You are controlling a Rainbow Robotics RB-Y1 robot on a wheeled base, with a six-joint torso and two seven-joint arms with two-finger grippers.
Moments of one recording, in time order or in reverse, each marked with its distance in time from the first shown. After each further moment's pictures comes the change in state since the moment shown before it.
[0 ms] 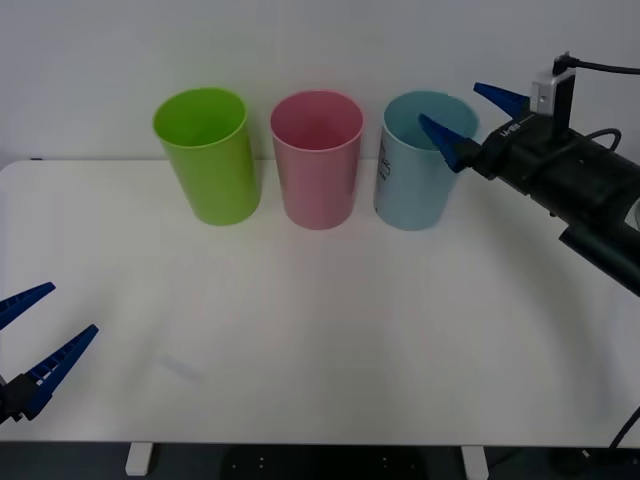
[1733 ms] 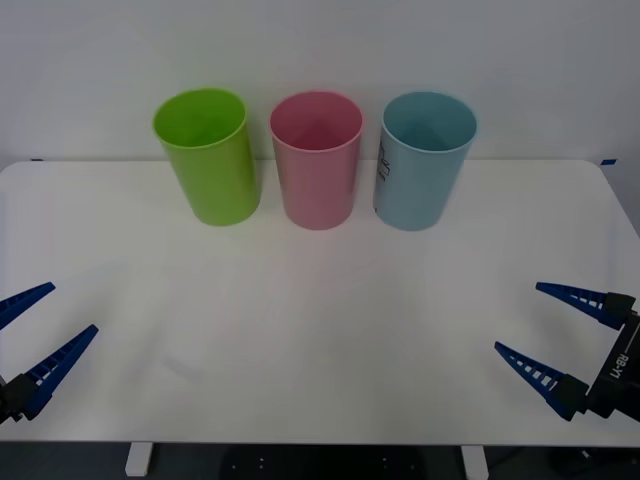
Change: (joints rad) right arm 0.718 -0.015 -0.238 -0.317 -0.201 -0.437 0.262; left arm 0.000 0.000 0.000 0.000 0.000 0.000 0.000
